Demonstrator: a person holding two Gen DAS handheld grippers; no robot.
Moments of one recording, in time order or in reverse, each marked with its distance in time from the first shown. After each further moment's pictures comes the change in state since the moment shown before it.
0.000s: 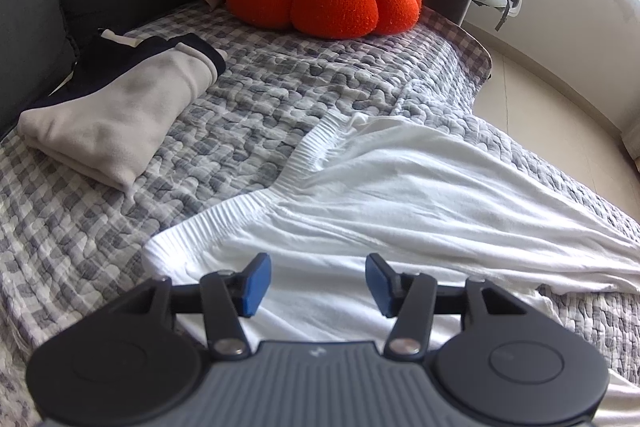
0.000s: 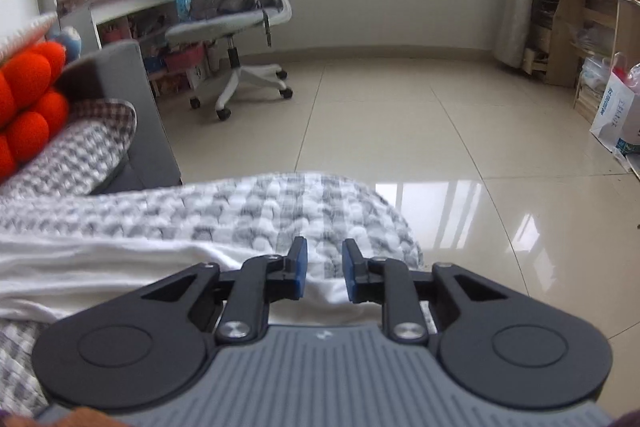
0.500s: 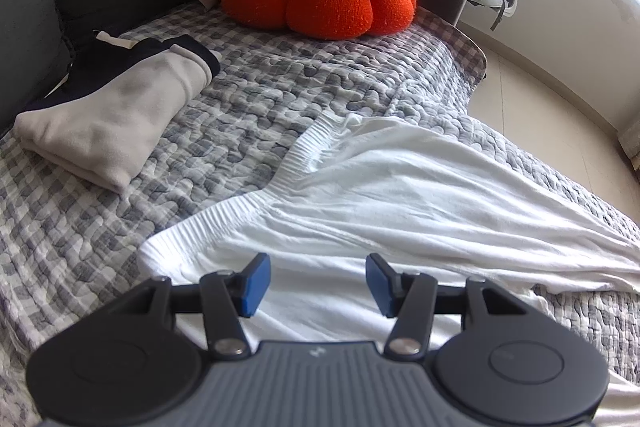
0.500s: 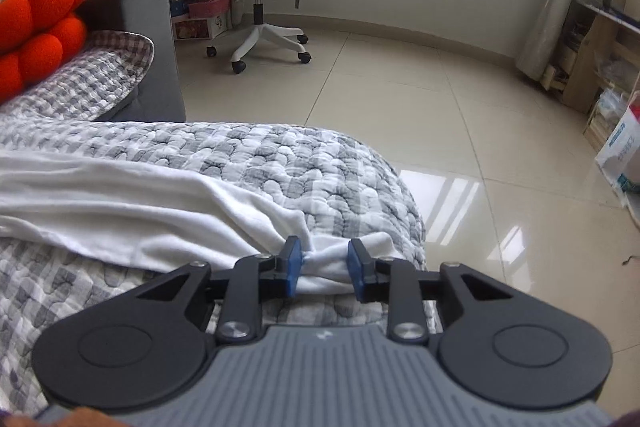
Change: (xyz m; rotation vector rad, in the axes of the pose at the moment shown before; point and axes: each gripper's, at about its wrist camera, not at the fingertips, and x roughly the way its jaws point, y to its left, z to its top) left arm -0.001 -0.003 0.000 0.011 -0.002 -0.012; right arm -0.010 0.014 -0.014 -0.180 0.031 -0.009
